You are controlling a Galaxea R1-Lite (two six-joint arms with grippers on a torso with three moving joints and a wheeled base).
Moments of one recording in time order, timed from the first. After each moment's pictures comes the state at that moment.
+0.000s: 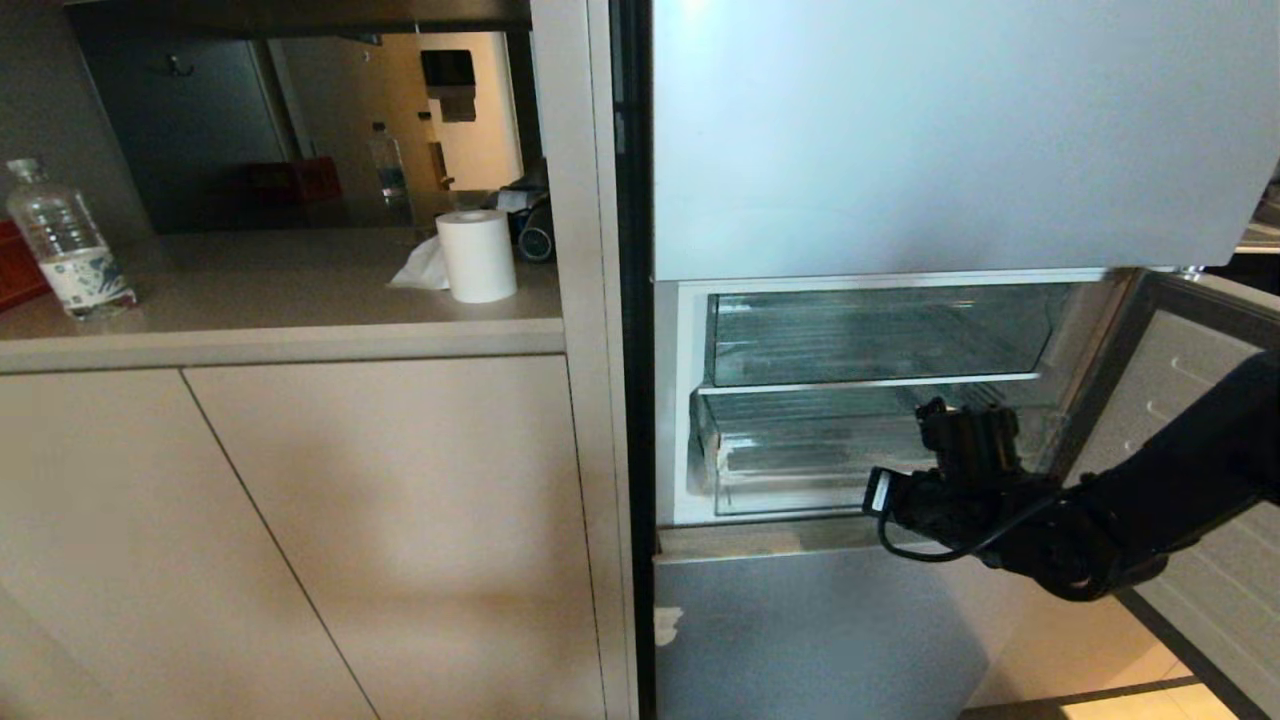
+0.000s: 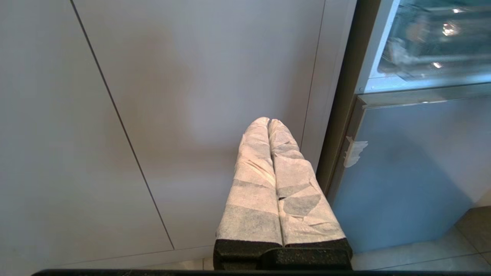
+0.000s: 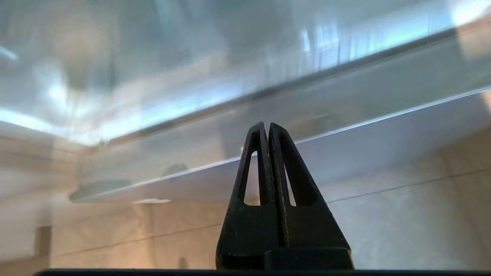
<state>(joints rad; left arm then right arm) 0.00 0.00 0.00 -0.01 0.00 0.00 0.26 2.11 -0.86 -0.68 -0.17 0.45</state>
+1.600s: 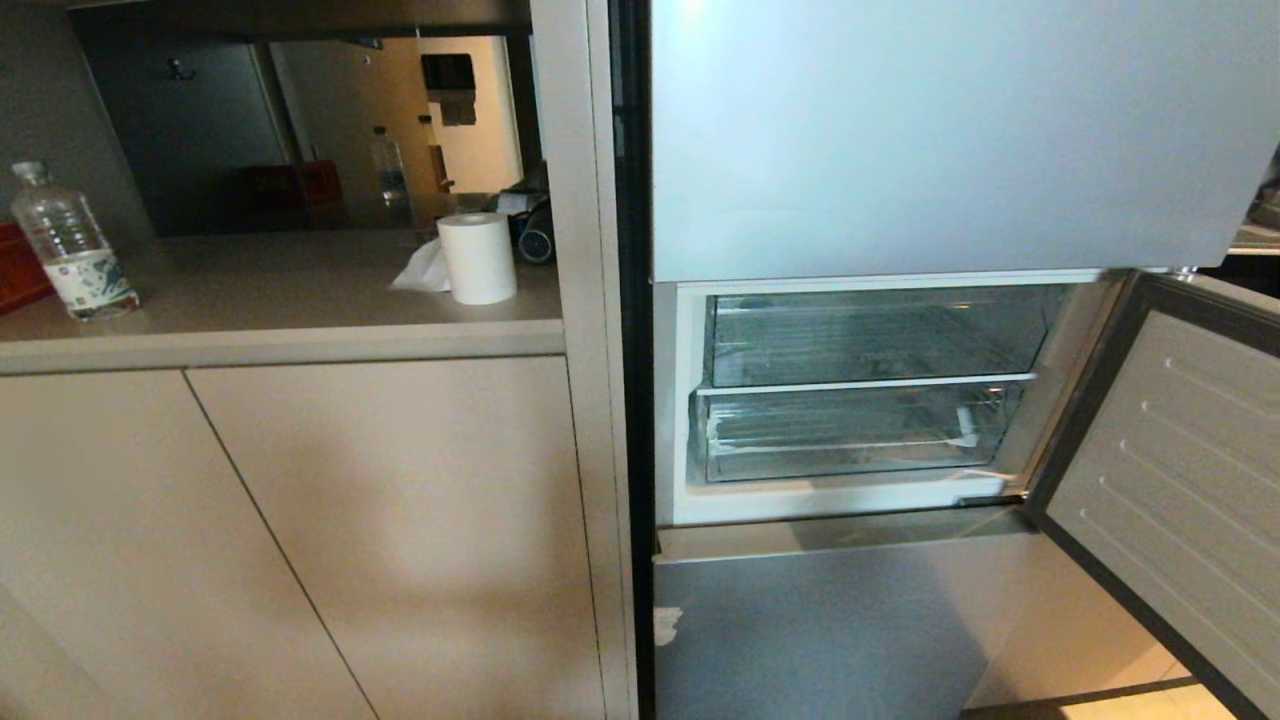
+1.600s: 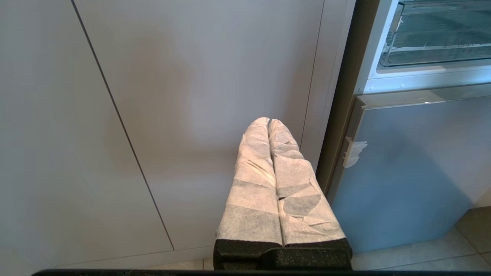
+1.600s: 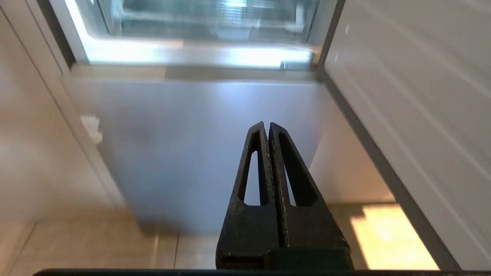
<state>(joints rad) 0.00 0.00 0.00 -0.01 0.00 0.00 0.00 0.08 -0.01 0.00 -0.02 -0.05</state>
